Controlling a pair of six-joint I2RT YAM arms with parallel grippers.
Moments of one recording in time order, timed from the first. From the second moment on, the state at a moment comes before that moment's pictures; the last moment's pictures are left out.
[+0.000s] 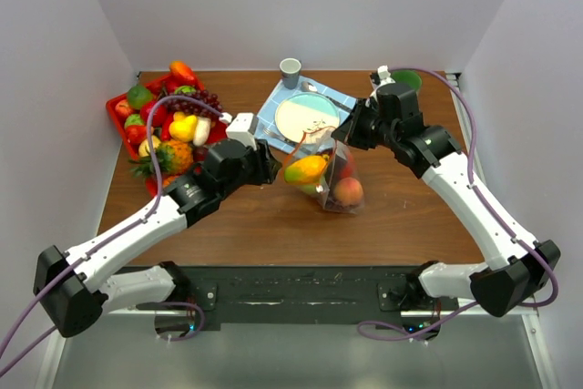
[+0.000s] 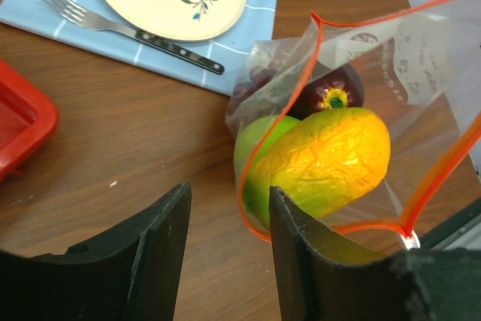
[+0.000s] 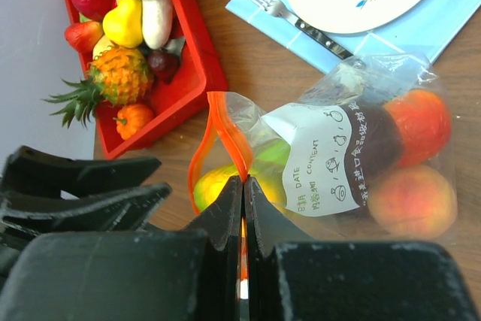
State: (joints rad) left arm -0.75 1.10 0.90 -0.24 -0.20 -0.56; right arm 0.50 1.28 1.37 -0.65 -0.08 0.68
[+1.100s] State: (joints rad) left arm -0.78 1.27 0.90 -0.07 -0.25 -0.56; right arm 0.51 1.25 1.38 -0.67 -0.09 0.69
